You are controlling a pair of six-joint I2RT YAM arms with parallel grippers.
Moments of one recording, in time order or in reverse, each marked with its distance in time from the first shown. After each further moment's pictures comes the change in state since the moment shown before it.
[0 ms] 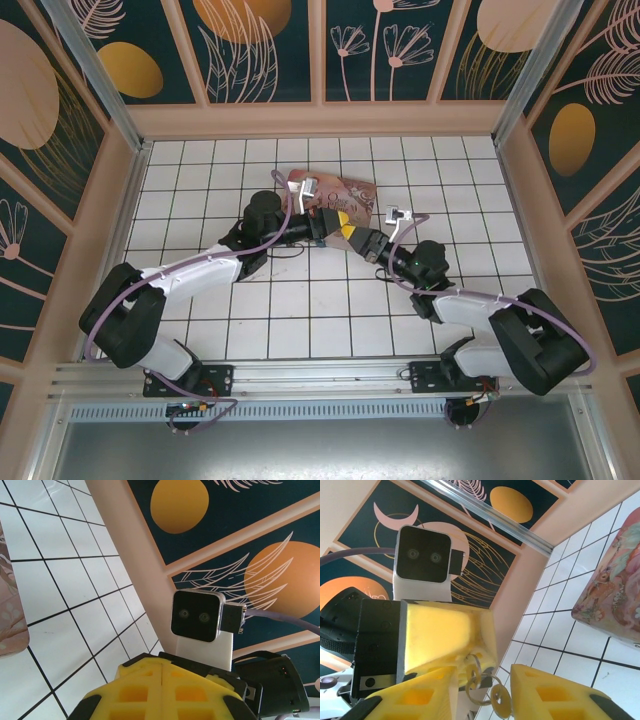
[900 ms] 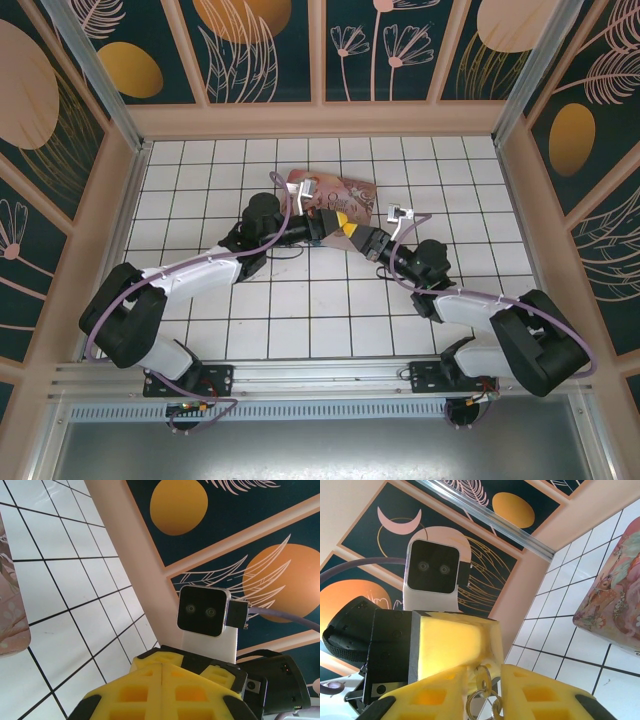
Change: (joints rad) left arm 0.000 0.000 -0.025 0.038 0.000 -0.015; right arm -0.015 -0.008 0.005 0.002 0.000 0.000
